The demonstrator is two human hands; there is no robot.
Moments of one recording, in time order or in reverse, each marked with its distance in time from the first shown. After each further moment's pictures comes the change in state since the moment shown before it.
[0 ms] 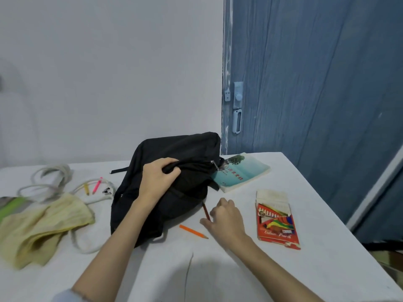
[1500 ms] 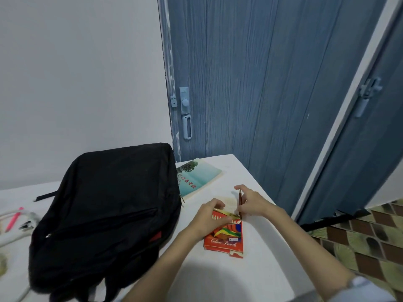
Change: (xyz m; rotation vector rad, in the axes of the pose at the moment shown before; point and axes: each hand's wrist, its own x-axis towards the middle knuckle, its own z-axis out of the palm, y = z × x) left_hand -0.061 0.059 0.214 -0.276 -0.844 -0.111; right_hand 0.031 0.186 -0.090 0.318 -0.281 0.343
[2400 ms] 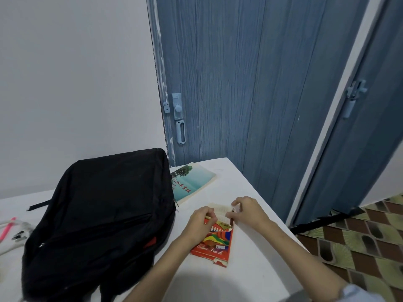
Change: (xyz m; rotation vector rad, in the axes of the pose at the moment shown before) left_hand -0.003 -0.012 0.004 0.114 0.068 0.028; right_hand -0.007 0.018 0.022 -0.106 0.244 0.013
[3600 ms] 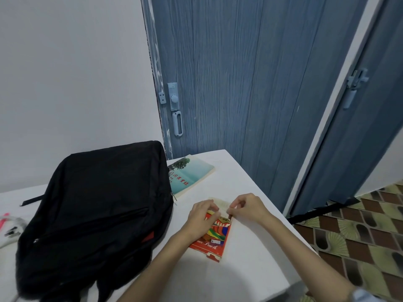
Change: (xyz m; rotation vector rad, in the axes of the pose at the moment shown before) left_hand -0.004 0.006 -0.001 0.147 -0.083 0.089; right_hand -0.012 0.005 -0.004 0.206 -0.052 0.064
